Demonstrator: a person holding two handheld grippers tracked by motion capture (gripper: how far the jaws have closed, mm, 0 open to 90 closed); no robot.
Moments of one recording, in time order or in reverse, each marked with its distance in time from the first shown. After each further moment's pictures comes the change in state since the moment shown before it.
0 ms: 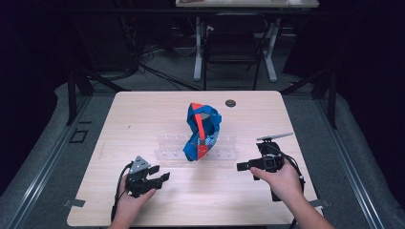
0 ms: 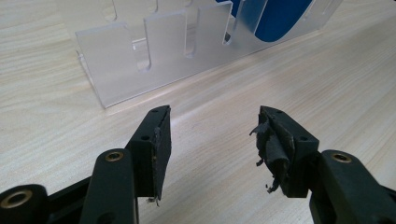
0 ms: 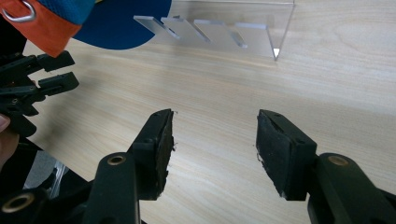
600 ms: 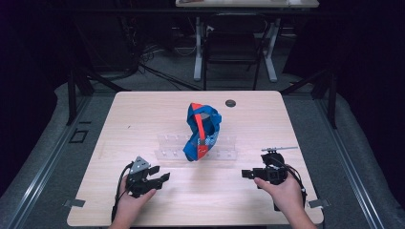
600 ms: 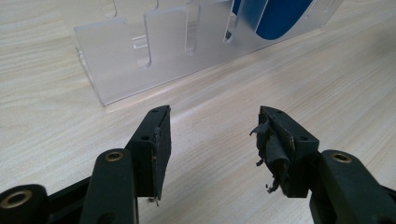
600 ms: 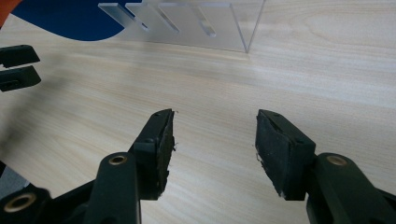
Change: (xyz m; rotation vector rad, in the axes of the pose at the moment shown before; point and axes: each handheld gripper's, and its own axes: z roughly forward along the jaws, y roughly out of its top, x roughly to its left) left arm 0.000 -0.001 0.000 0.008 0.003 -0.002; right arm -0.021 -0.032 0.015 -0.099 -0.048 -0.030
